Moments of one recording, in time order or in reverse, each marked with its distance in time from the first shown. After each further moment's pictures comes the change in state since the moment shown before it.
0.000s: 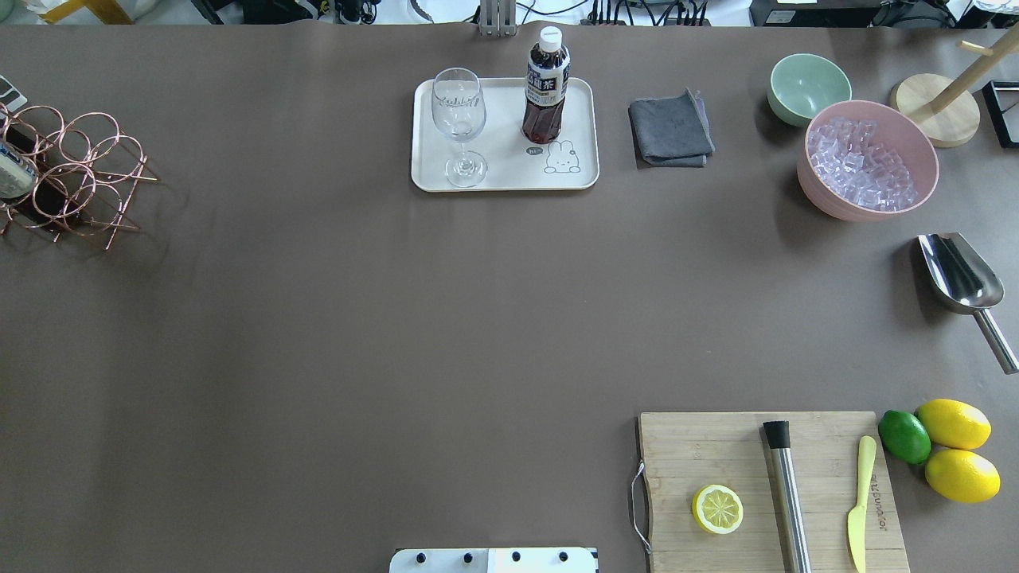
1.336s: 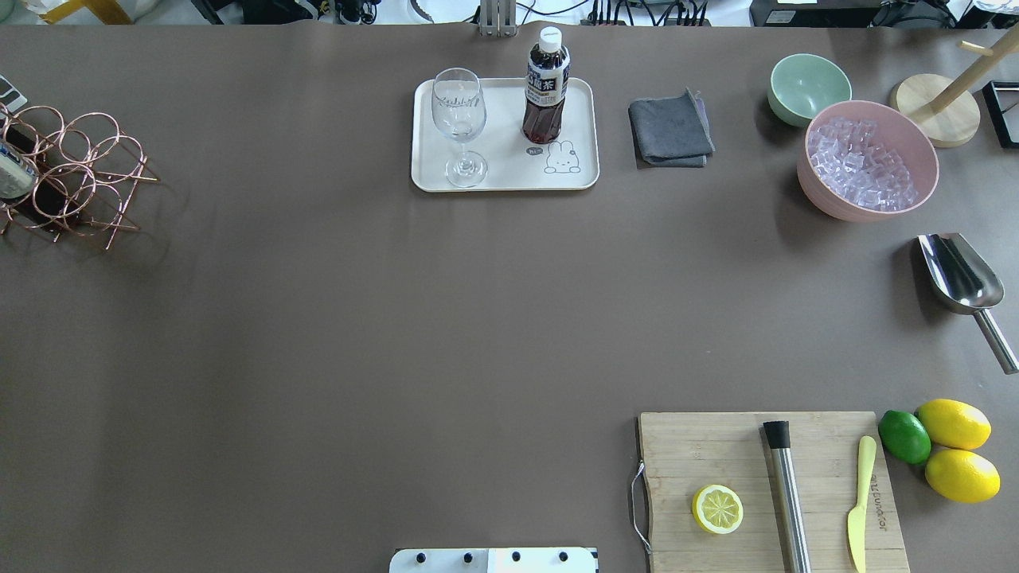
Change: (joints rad) left arm 0.001 -0.001 -0.001 -0.007 -0.001 -0.004; right arm 0.000 0.003 -0.002 0.019 0.000 0.004
